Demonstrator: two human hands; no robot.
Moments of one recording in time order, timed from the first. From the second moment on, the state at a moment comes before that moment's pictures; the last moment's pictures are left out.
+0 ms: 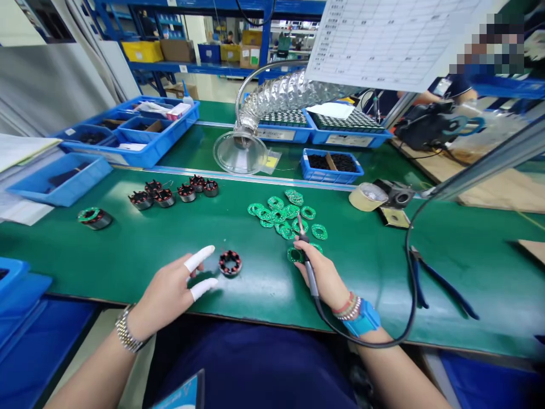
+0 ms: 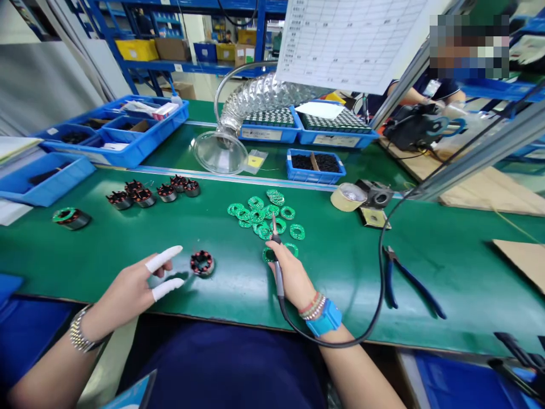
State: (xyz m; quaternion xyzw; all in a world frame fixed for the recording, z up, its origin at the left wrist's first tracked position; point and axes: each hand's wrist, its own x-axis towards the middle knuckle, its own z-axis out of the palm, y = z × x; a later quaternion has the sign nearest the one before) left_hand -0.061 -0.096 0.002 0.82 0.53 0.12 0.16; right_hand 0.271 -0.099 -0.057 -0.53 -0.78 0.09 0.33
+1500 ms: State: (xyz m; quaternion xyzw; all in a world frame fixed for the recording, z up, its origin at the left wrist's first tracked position) left_hand 0.000 -0.102 -0.003 0.78 0.47 0.21 0.37; right_hand 0.218 -0.134 -0.045 -0.38 -0.79 0.20 0.44
